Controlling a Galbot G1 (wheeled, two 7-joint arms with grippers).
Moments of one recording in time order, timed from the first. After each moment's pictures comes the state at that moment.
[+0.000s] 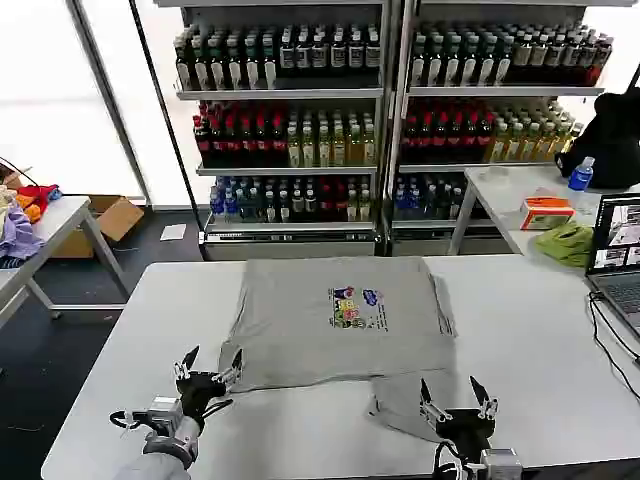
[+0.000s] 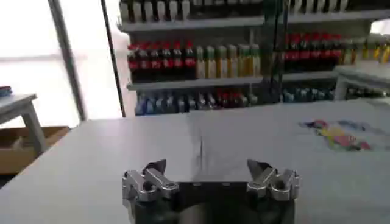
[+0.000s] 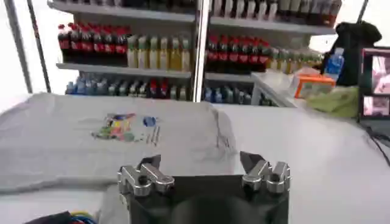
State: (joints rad) left arm 1.44 -1.31 -0.50 -2.03 -0.20 0.44 -0.07; right arm -1.73 1.11 0.32 2.32 0.37 -0.39 0.56
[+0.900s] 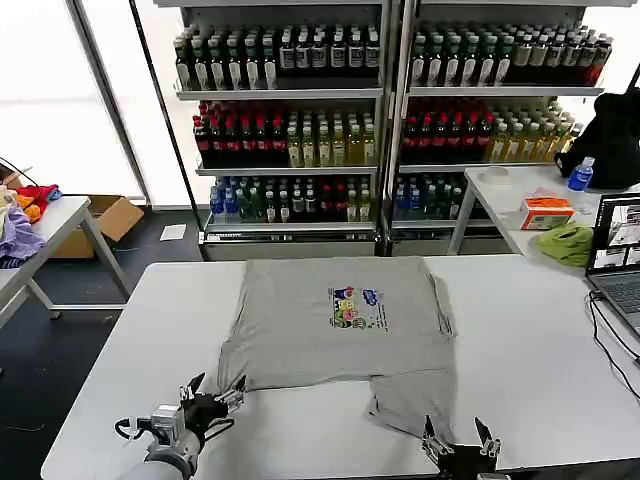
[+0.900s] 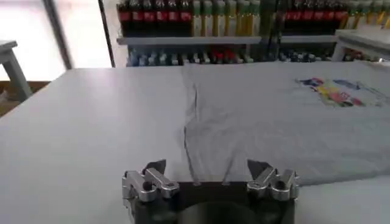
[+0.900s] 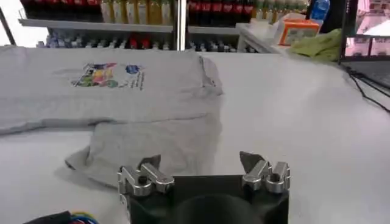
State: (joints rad) left arm 1.48 -1.27 -0.48 -2.03 -0.32 0.53 -0.10; right arm -1.75 1.15 0.29 2.27 0.38 -0.41 0.59
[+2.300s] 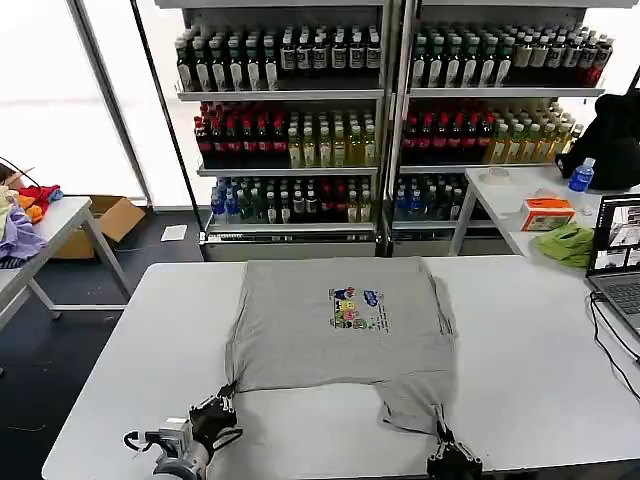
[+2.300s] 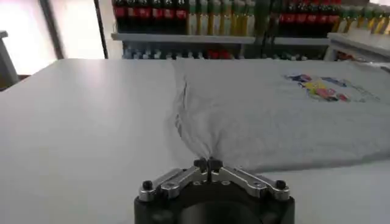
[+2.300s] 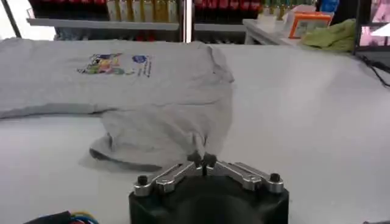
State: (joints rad) left arm 1.50 -1.30 -0.45 -2.02 -0.32 0.50 -0.10; right arm -1.71 1.18 0.30 2.22 0.28 -0.28 0.50
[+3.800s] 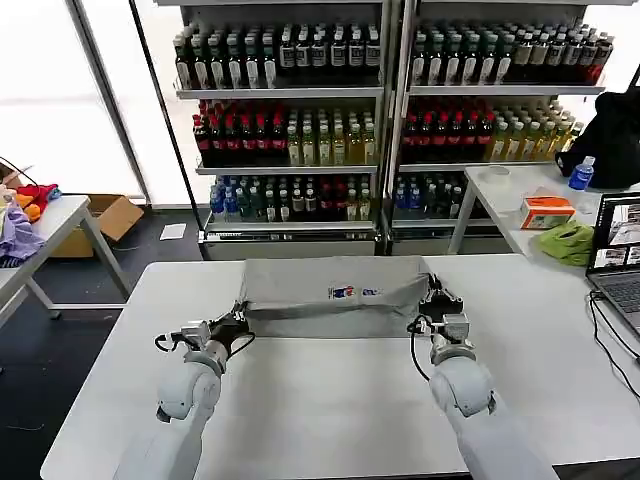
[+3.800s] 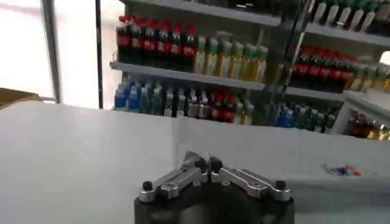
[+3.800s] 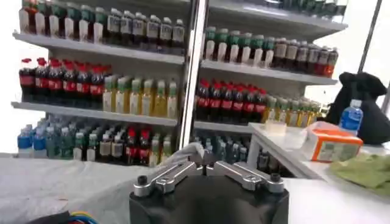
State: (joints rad) left arm 0.96 -1.31 -0.37 -1.58 -0.47 0.46 -0.12; right arm -0.85 1.22 0.20 1.56 0.29 -0.30 0.35
